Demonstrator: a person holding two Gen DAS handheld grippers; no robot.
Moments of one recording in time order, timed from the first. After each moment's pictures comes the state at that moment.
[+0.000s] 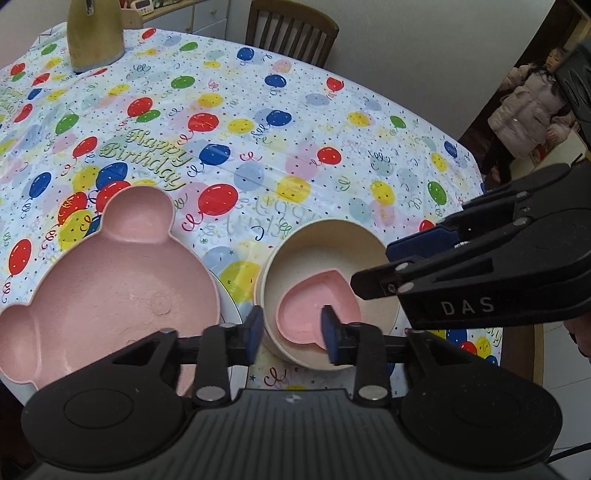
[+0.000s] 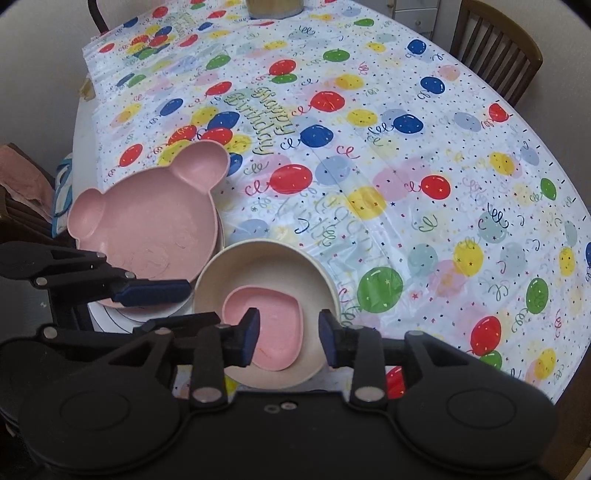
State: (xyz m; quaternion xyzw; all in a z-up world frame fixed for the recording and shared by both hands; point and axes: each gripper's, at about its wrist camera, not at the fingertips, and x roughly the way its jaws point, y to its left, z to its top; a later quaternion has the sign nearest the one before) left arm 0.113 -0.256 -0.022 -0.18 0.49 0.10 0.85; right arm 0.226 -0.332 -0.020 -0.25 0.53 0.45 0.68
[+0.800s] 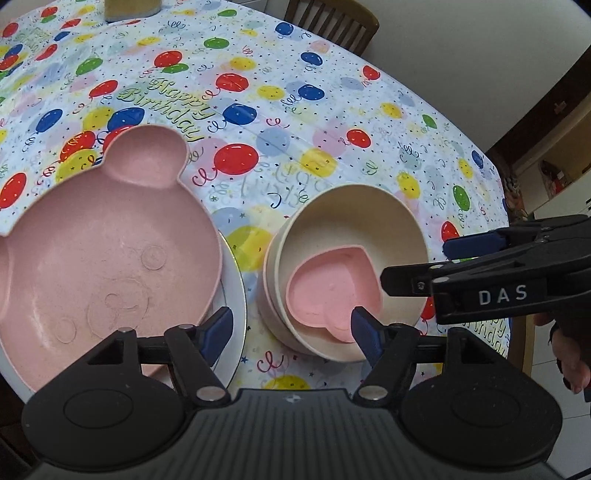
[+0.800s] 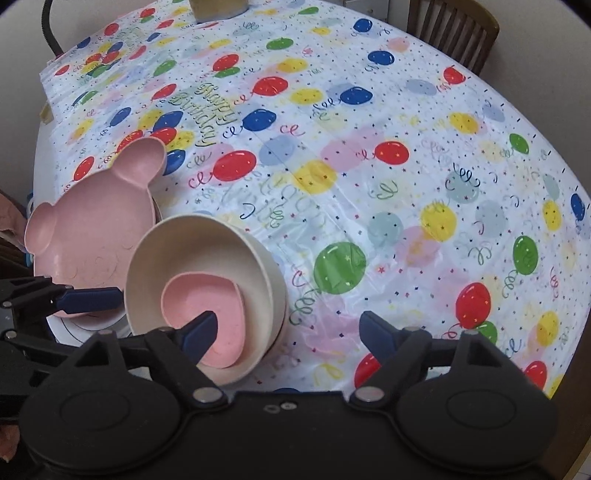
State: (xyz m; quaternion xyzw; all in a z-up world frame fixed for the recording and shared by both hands) left arm 0.110 -0.251 -0.065 -0.25 0.49 0.13 0.82; right arm 0.246 -0.359 -0.060 -0.21 0.54 0.40 0.71
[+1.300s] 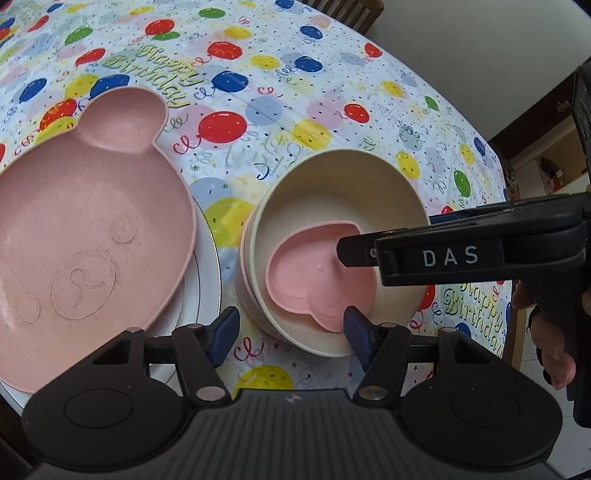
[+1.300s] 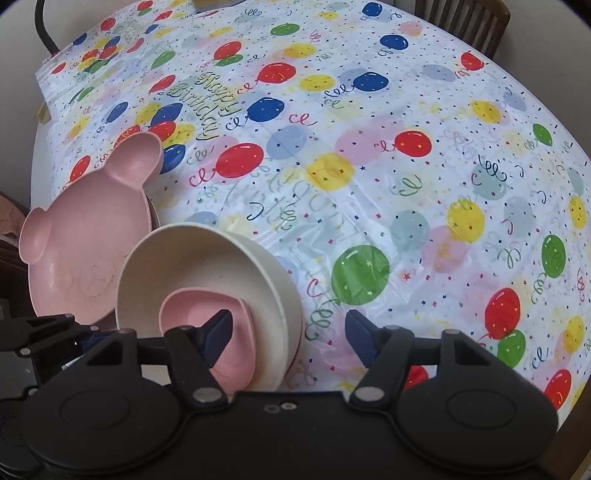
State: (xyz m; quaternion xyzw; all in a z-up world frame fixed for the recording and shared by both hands) left arm 0.120 -0.256 -0.086 -0.28 0.51 0.12 0.80; right arm 0.254 -0.338 -0.081 -0.21 0.55 0.40 0.70
